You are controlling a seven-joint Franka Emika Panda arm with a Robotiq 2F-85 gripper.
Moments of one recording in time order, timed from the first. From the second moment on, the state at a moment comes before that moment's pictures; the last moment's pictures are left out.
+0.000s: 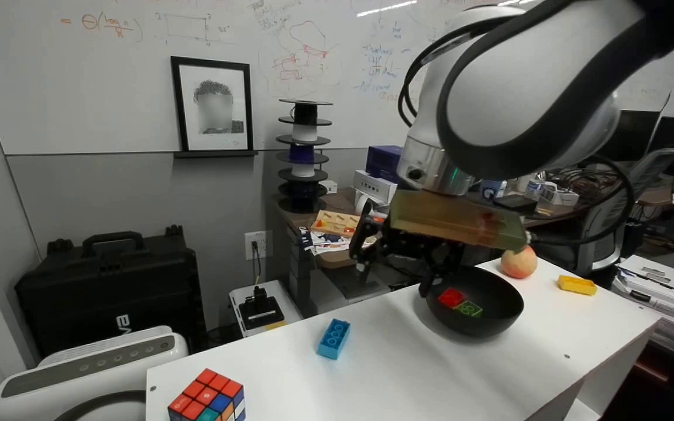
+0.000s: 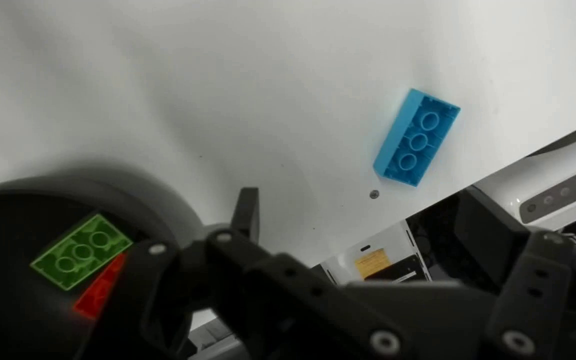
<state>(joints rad) 0.23 0.65 0.06 -1.79 0.01 2.57 0.71</state>
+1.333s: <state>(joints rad) 0.30 1.17 0.06 -1.10 0.13 2.29 0.75</state>
